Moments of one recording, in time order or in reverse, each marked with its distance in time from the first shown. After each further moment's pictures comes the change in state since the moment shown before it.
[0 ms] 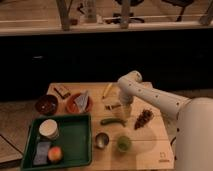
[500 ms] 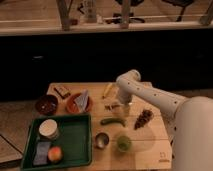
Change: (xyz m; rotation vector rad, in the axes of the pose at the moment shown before) arm -0.014 -0.012 0.000 -0.006 -0.034 -0.073
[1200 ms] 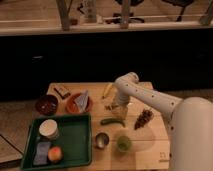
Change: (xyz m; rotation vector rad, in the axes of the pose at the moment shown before) arm -0.012 0.000 0.022 0.001 -0.034 -0.046
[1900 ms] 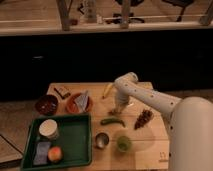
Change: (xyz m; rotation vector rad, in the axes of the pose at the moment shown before) arm -0.001 0.000 -0.004 -0.005 0.005 -0.009
